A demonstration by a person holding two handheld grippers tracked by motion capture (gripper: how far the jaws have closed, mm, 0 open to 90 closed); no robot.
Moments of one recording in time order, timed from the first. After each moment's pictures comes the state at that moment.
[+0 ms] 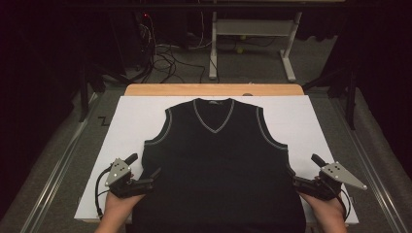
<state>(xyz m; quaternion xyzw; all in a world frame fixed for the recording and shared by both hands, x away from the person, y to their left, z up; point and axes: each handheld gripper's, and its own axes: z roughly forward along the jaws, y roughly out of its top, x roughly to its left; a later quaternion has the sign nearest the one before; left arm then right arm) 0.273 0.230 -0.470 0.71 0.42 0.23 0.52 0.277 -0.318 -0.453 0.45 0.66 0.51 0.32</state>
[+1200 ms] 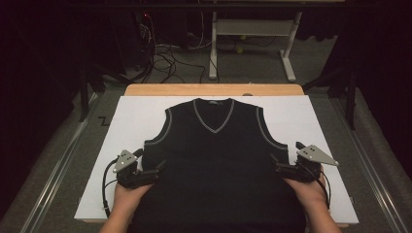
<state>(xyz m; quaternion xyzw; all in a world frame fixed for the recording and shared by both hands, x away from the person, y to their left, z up) 0.300 0.219 -0.472 0.70 0.46 0.20 0.51 0.320 -0.281 -0.447 0.44 0.71 0.45 0.32</state>
